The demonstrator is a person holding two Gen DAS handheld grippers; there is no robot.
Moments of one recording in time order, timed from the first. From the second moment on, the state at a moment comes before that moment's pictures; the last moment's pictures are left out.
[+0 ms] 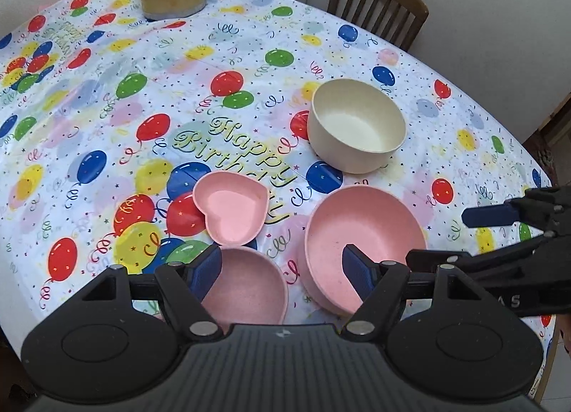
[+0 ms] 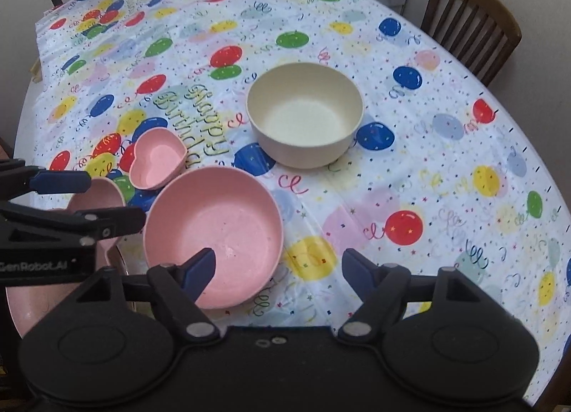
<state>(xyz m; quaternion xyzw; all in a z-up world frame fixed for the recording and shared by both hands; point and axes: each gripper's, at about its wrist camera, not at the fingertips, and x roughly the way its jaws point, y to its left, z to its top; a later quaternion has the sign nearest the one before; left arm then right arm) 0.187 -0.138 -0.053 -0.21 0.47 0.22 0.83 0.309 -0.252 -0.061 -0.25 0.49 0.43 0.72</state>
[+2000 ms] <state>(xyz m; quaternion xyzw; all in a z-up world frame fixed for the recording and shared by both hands) 0.189 -0.220 -0.063 -0.16 0.57 0.14 0.79 0.300 -0.285 -0.065 -0.29 0.52 0.44 0.67</state>
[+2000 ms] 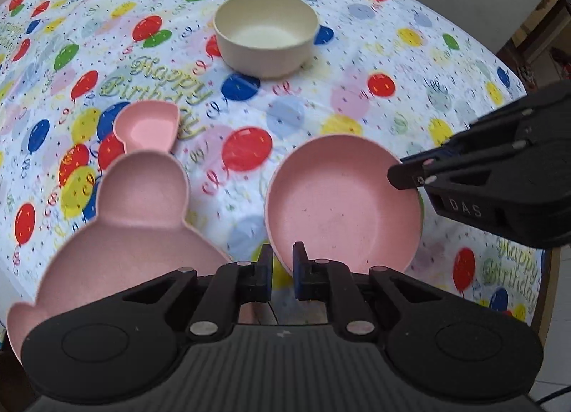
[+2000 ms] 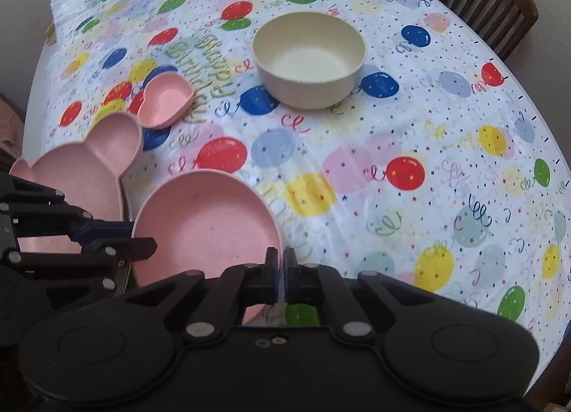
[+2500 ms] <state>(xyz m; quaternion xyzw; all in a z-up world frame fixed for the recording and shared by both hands) 0.153 -0.251 -0.073 -0.18 0.59 0.14 0.77 0.267 -0.305 -0.081 -0.32 0.54 0.46 0.63</state>
